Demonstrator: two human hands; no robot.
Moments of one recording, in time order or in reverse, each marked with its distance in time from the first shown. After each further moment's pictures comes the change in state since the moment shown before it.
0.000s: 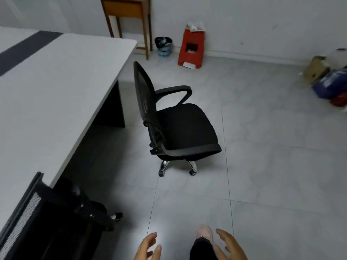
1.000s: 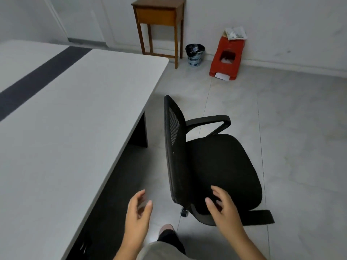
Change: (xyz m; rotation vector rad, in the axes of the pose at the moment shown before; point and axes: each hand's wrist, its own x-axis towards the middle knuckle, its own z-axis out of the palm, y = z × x) left_hand 0.300 0.194 -0.090 -0.023 0.389 0.226; right_hand 0.327 -0.250 0.047 -0.044 -0.095 -0.204
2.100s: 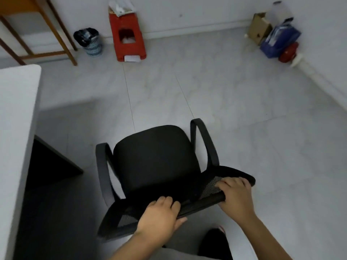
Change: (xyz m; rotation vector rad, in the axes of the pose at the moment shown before) left_hand 0.025 0.058 0.190 1.113 -0.852 1.222; right_hand 0.003 0.106 -0.140 -0.822 0.475 0.003
